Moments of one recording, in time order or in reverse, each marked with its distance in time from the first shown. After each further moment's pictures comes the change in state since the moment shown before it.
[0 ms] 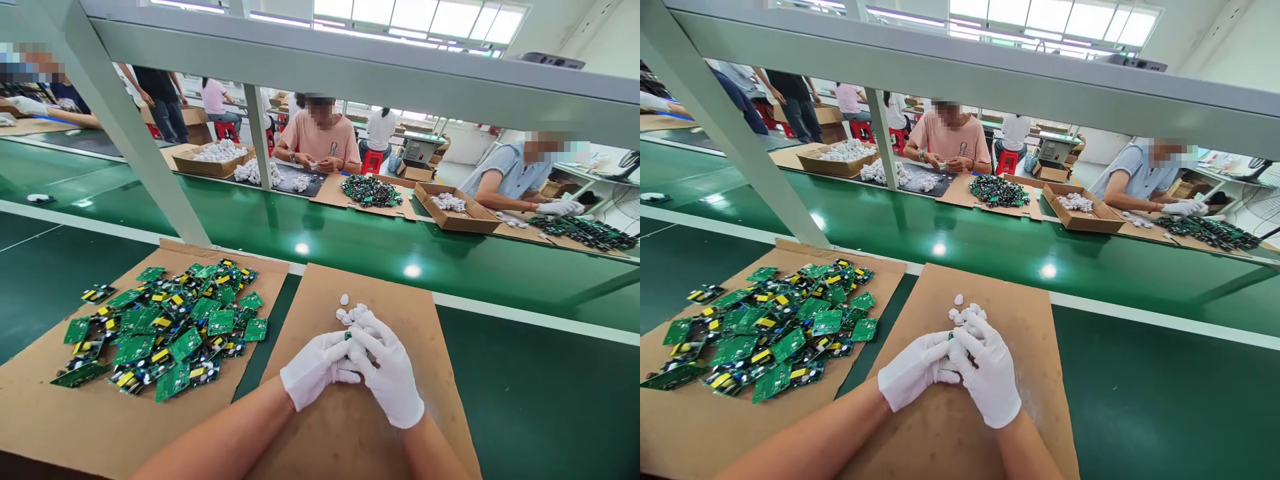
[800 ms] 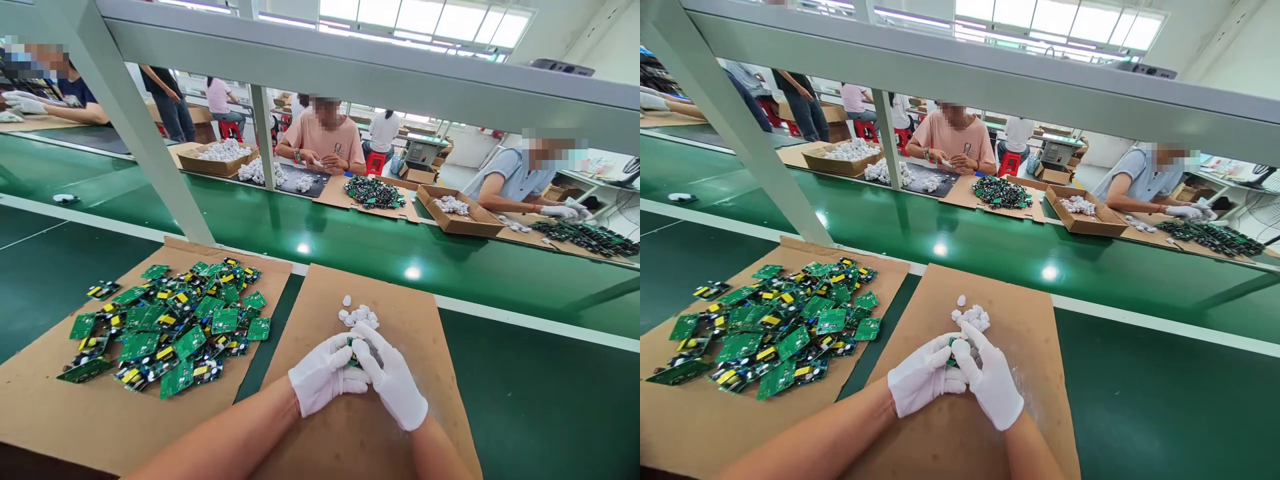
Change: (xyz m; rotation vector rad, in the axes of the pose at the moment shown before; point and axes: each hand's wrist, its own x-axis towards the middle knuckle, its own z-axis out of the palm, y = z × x) left_hand 0.001 -0.015 -0.005 -0.122 -0.086 0.014; right_hand 0.000 -0.007 -0.004 0.389 -0.198 0.329
